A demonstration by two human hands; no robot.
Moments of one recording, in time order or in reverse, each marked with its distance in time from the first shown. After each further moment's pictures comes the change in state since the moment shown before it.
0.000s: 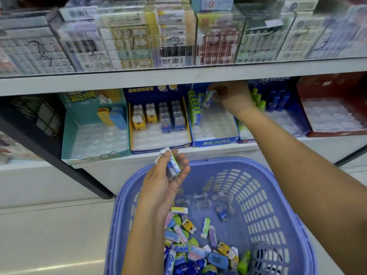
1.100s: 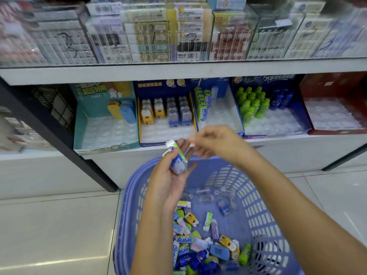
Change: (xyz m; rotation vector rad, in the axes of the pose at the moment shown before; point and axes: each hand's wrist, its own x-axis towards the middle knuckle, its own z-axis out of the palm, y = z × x) left_hand -0.004 -0.002 -0.007 -0.143 -0.172 -0.011; right_hand -0.130 -0.056 0.018 0.605 -0.451 0.251
